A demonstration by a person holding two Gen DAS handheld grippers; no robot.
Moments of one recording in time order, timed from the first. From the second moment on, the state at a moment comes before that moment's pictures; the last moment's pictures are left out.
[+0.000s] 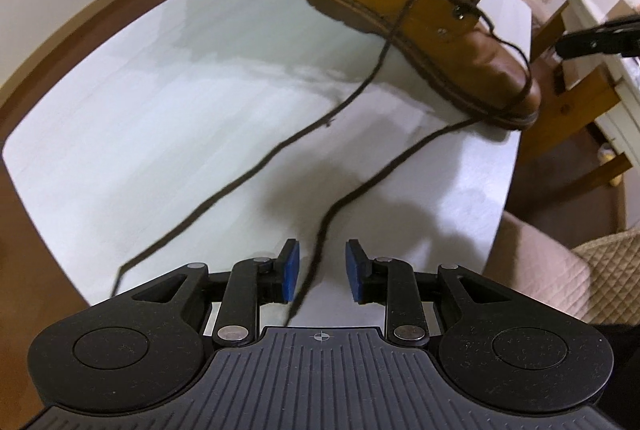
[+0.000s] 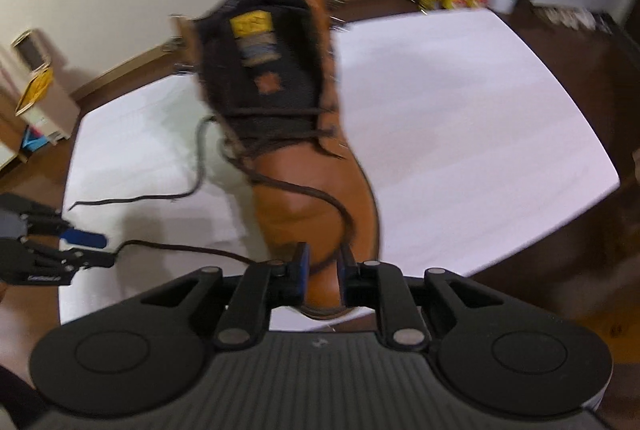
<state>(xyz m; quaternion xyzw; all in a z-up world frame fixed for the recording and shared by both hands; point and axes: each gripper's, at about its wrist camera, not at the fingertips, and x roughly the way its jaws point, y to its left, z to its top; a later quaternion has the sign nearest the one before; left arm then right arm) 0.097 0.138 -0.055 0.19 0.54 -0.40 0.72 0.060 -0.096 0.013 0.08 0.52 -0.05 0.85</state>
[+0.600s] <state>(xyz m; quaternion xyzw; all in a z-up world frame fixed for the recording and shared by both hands) 0.086 0.145 -0.035 0.33 0.45 -0.48 0.67 0.113 0.033 -0.029 -0.07 0.51 0.21 0.83</state>
